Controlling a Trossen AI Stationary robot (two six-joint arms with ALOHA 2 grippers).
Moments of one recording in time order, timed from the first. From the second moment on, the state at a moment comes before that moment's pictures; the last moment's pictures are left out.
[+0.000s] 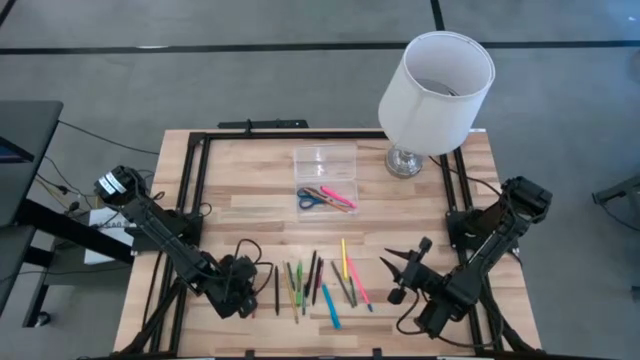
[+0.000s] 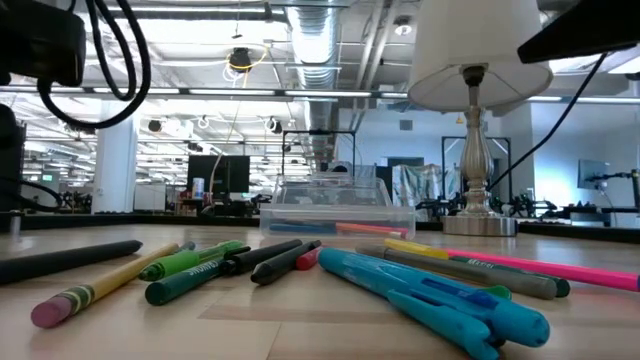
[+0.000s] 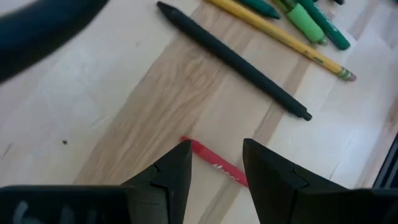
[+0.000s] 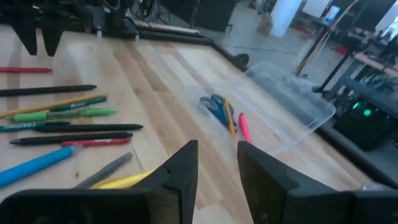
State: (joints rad) left arm -0.79 1.47 0.74 -0.42 -0.29 -1.42; right arm 0.93 1.65 0.99 -0.92 1.27 1.22
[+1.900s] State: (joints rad) left arm -0.80 1.78 1.03 -0.66 -0.13 -1.37; right arm 0.93 1.63 0.99 -0.93 1.25 1.22
